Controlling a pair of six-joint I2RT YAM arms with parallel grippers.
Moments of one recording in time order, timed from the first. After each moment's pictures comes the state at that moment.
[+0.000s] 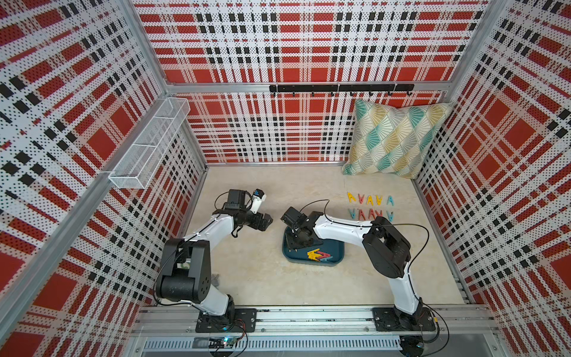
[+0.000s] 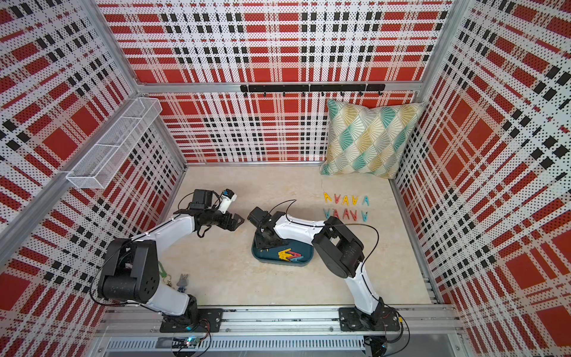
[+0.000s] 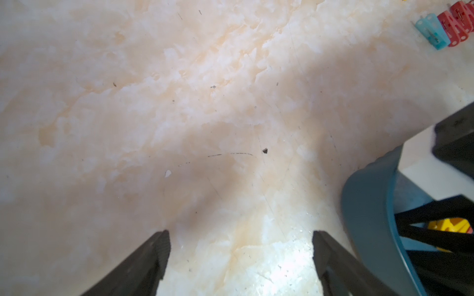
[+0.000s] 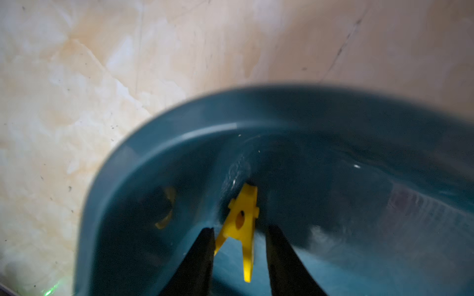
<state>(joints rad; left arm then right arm) -0.08 1.54 0.89 -0.31 0.40 0.26 0.94 2.08 1.51 -0.65 -0.03 0.70</state>
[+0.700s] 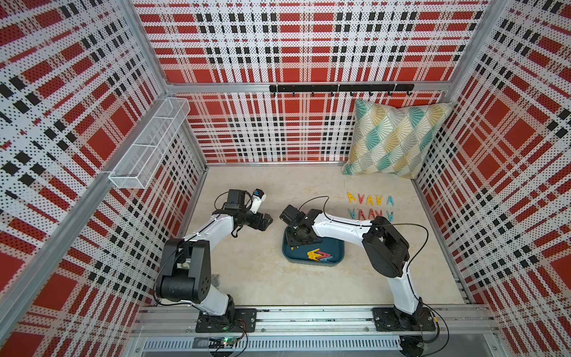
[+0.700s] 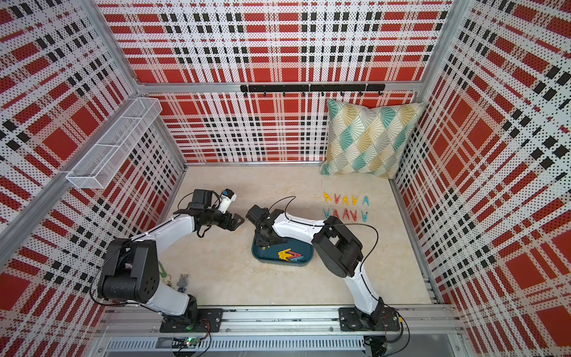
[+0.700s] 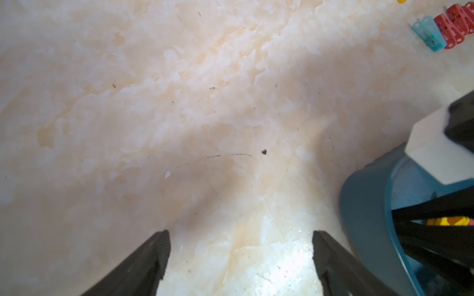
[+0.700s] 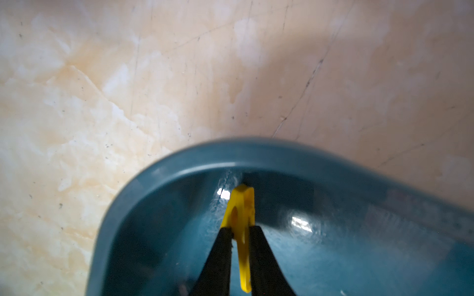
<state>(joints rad) -0.08 1.54 0.89 -0.30 0.41 0.26 0.94 2.09 1.56 -0.70 0.04 0.68</state>
